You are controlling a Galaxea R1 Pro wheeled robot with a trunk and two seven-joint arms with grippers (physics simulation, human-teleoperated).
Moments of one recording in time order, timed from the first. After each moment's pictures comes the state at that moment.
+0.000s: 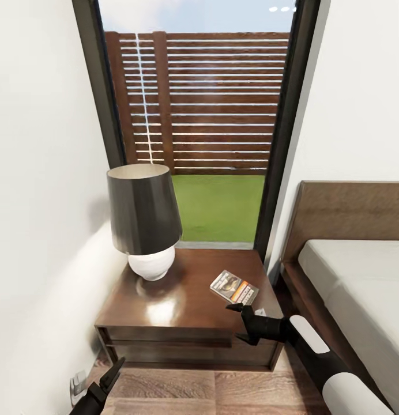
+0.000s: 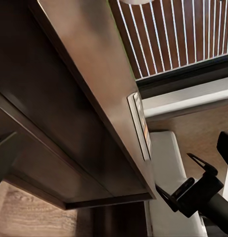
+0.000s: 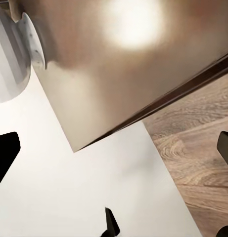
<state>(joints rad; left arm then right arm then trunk) 0.02 0.24 -0.12 -0.94 1.27 0.13 -0.75 -0.57 -0.10 0.14 -0.73 -1.54 0.85 -0.18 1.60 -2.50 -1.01</state>
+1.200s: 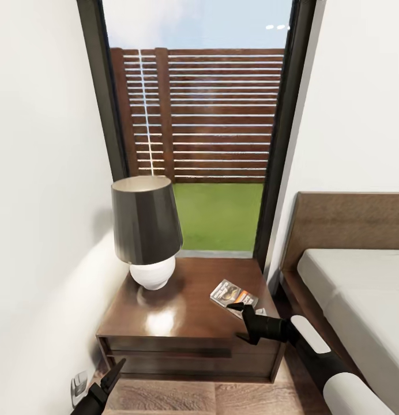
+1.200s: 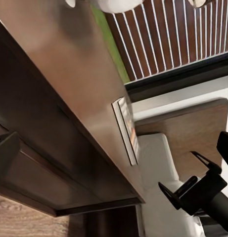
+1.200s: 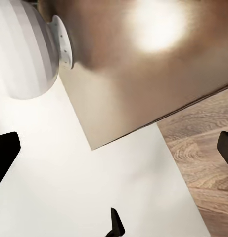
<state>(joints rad) 0.02 0.23 -0.12 -0.94 1.26 0.13 -0.74 -0.57 -0.10 0.13 -0.73 -1.54 0.86 -0.16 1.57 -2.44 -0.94</state>
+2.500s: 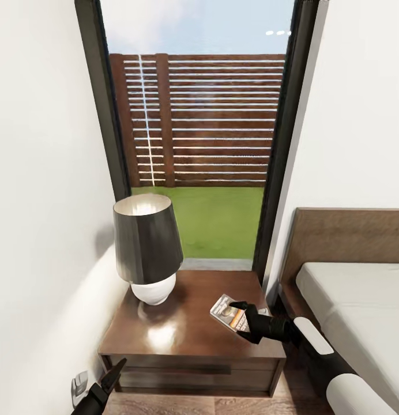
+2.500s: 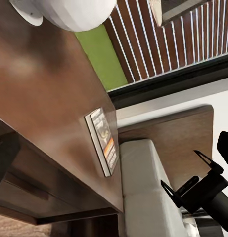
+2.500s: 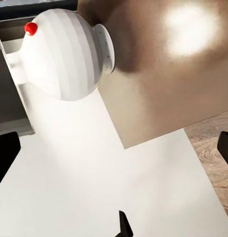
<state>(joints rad) 0.02 0.23 -0.12 -0.94 1.25 0.13 -0.74 -0.57 -0.12 0.12 -0.71 -1.53 0.86 -0.10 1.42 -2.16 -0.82</state>
